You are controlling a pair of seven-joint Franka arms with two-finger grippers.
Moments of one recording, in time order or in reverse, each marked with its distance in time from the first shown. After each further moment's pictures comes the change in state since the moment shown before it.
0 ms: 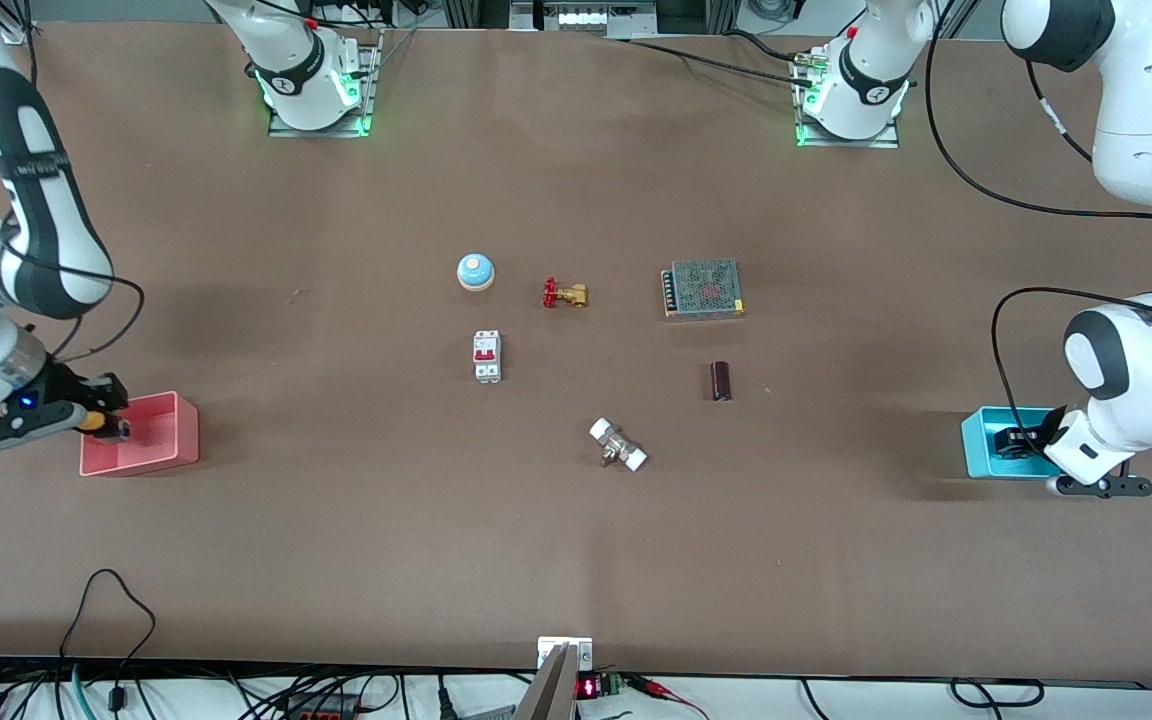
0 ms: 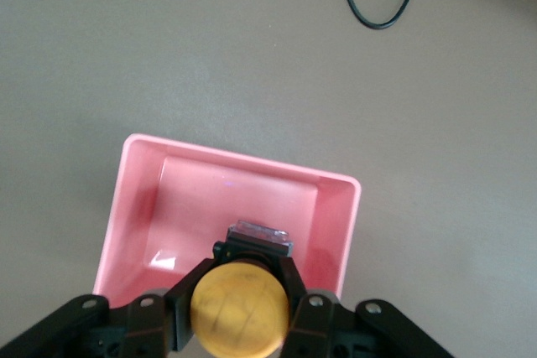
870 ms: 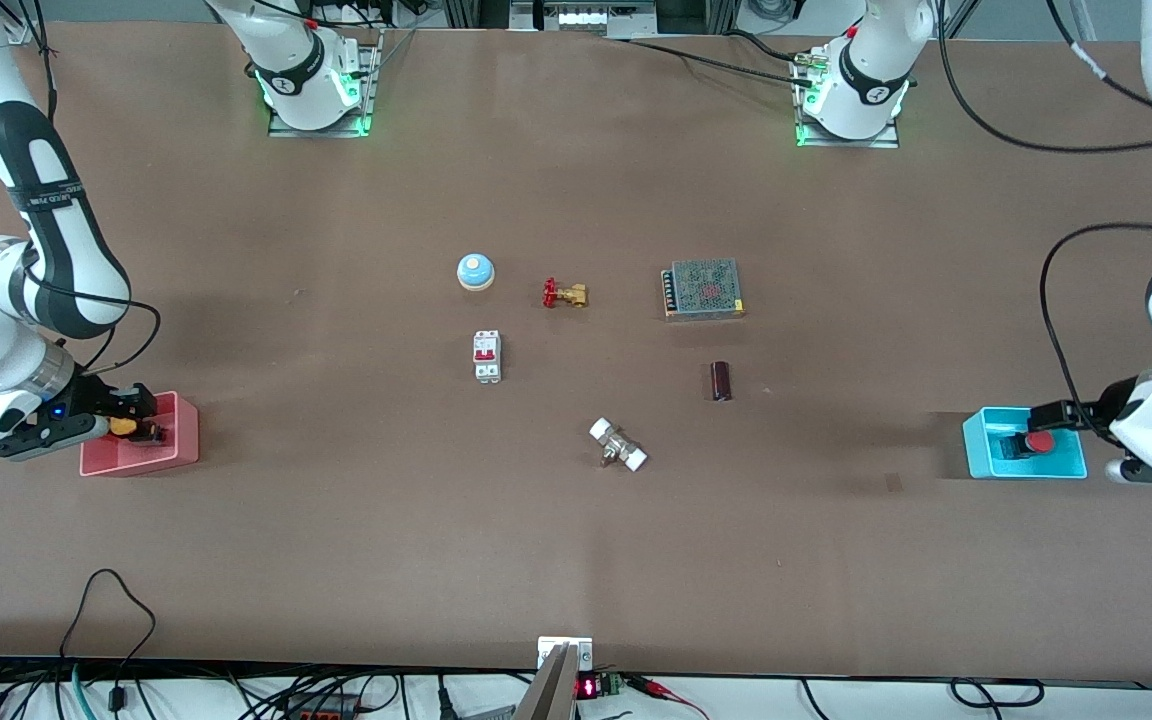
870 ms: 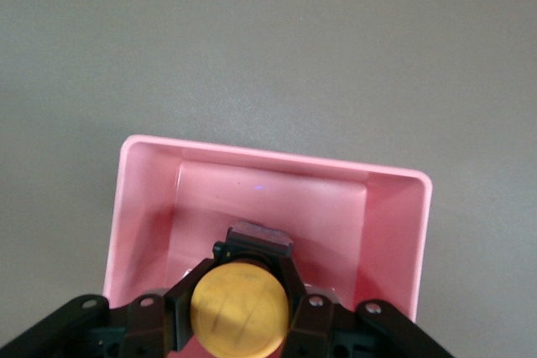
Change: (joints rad) left arm -0.053 -0.268 -0.022 0.057 0.000 -0.382 -0.026; right arm 0.000 0.061 0.003 0.007 0.077 0.003 0.000
